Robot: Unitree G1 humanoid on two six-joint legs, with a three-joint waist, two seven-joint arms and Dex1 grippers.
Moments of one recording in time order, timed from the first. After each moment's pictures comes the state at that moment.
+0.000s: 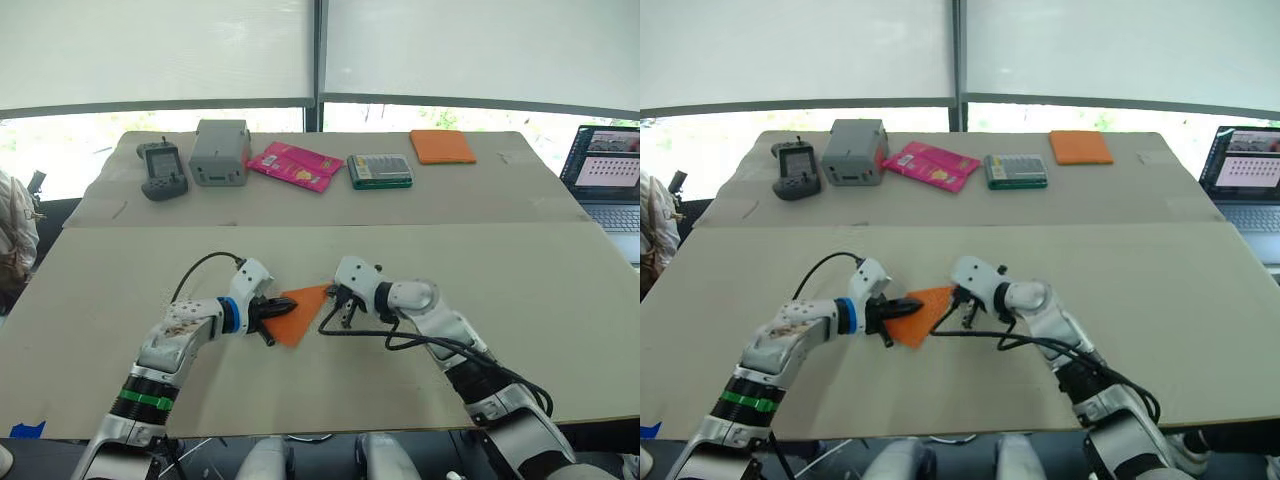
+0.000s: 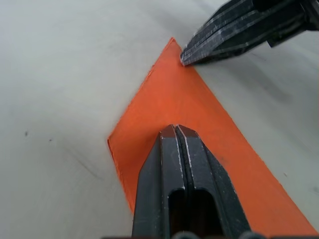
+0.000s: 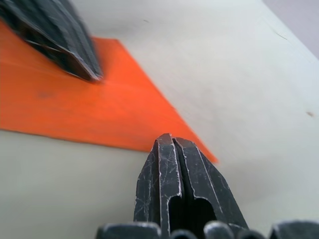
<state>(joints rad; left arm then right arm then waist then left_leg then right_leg) -0.35 0.50 -0.11 0.01 -0.29 0.60 -0.85 -0.57 -0.33 0.37 0.15 -0.13 0.37 0.73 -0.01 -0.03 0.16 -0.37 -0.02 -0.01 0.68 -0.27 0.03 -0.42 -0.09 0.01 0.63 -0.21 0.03</state>
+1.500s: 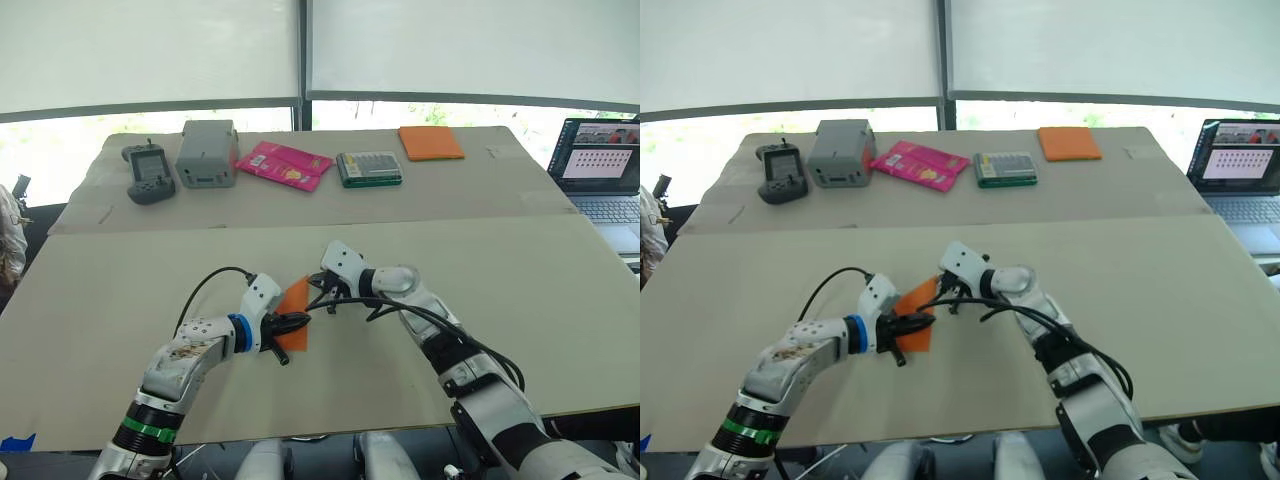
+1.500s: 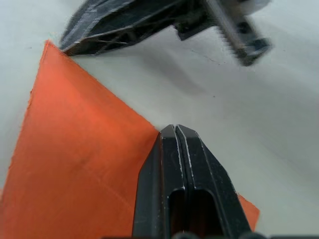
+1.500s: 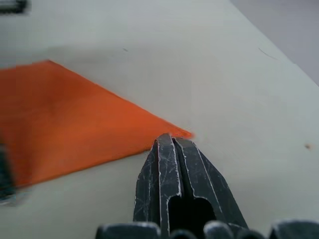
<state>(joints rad) -0.24 0.47 -0.13 -0.18 -0.34 0.69 -0.76 -0.69 -0.21 0.32 0.41 -0.07 0.15 0.82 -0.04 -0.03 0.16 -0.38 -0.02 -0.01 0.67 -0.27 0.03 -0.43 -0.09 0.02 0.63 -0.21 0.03</state>
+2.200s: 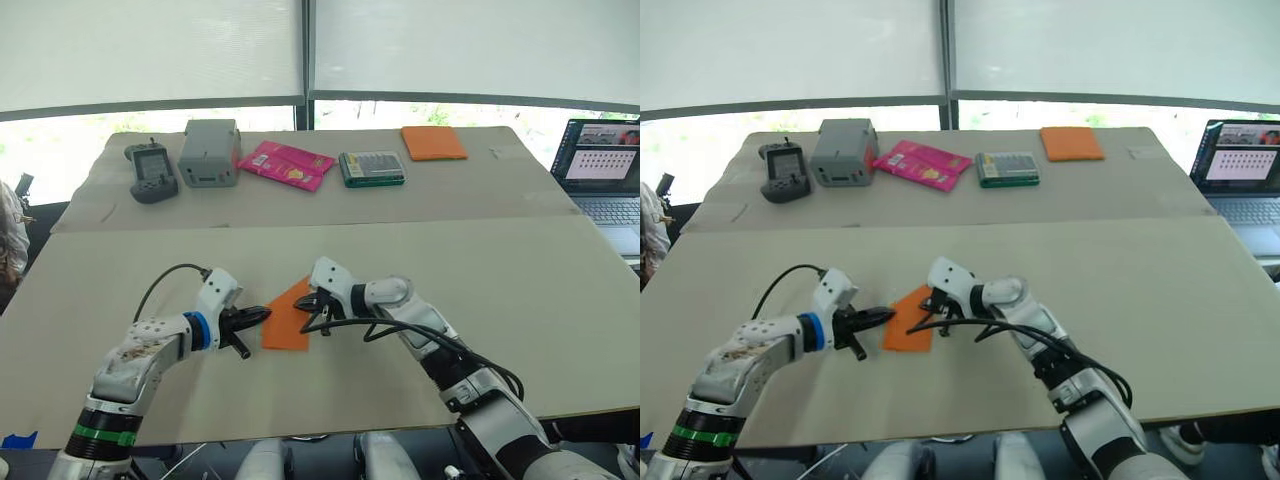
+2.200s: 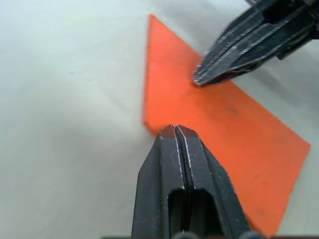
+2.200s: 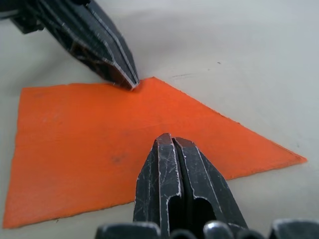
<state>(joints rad) -0.20 0.59 0.00 -0.15 -0.39 0.67 -0.80 -0.65 -0.23 0.42 0.28 -0.04 0.30 0.93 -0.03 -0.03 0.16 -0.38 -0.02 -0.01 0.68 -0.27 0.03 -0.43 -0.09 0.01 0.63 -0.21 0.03</state>
